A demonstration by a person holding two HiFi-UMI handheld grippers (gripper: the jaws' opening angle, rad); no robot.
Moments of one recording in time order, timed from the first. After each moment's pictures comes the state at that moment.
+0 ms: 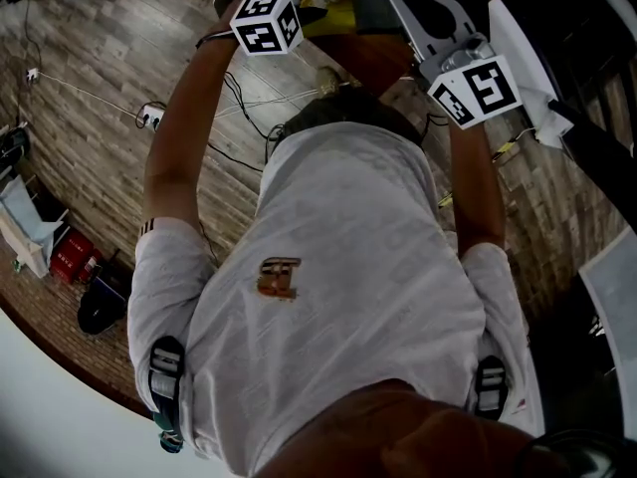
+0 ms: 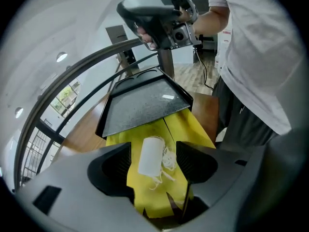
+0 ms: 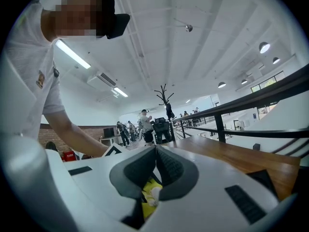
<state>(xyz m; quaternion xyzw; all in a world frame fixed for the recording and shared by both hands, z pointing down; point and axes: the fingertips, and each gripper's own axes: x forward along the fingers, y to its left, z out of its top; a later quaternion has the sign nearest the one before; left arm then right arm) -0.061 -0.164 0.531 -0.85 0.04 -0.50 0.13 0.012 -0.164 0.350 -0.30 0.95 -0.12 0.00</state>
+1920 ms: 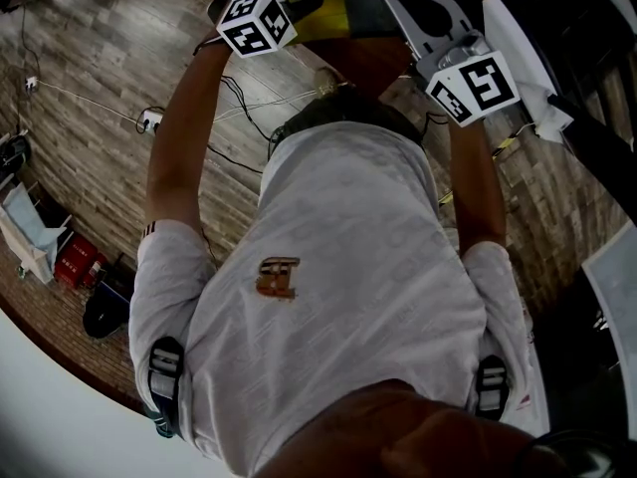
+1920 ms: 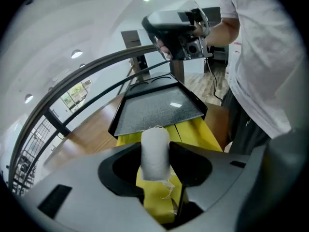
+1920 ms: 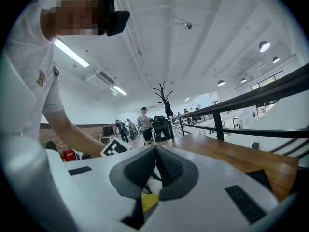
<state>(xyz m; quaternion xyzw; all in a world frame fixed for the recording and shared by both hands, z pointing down) -0.057 -0.184 0.522 -0.88 0.09 -0.46 0.09 0.021 -0.172 0.357 -0.30 0.95 -0.12 -0.01</state>
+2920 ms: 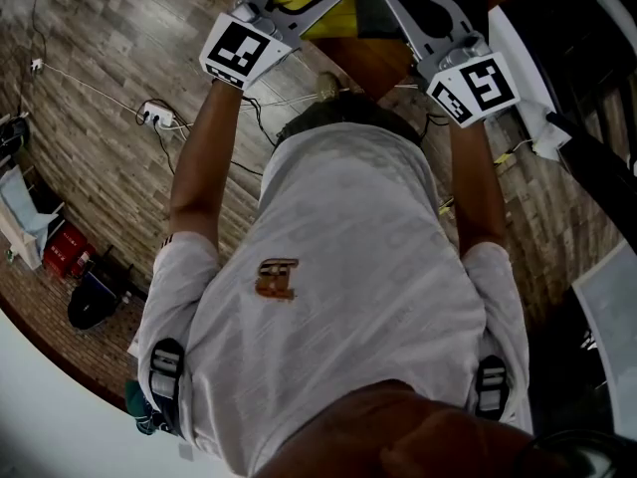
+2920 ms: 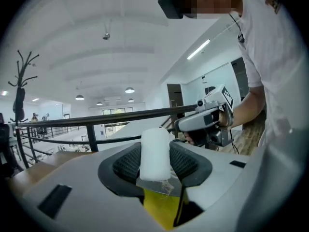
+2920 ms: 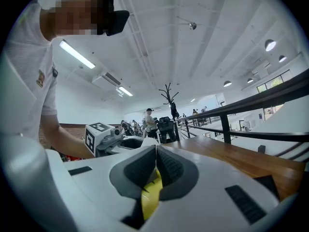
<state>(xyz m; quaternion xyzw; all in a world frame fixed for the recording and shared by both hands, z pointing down) -0.045 -0.174 0.358 -0.94 0.31 -0.12 0.03 0.005 -0.159 0.342 -0.27 0.96 -0.11 -0.01</state>
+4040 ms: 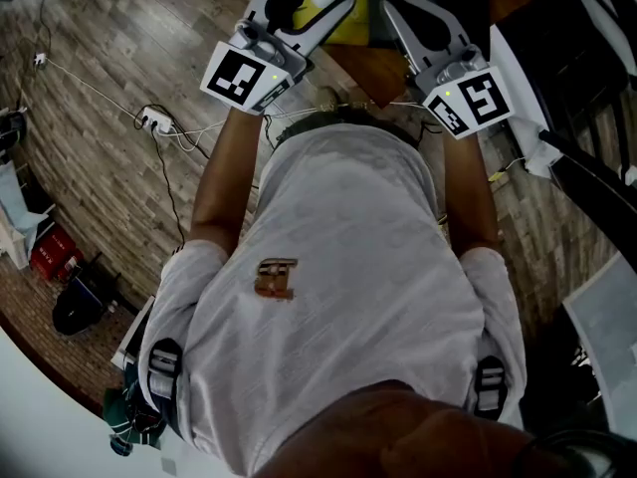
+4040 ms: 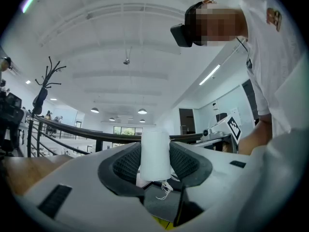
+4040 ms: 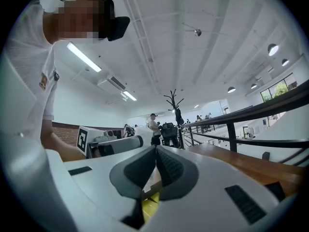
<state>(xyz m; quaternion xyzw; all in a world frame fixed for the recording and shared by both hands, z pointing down) -0.071 -0.128 0.282 -0.93 0.37 0.05 0.01 -0.021 -0.125 0.306 -0.26 0.96 -0.08 0.03</state>
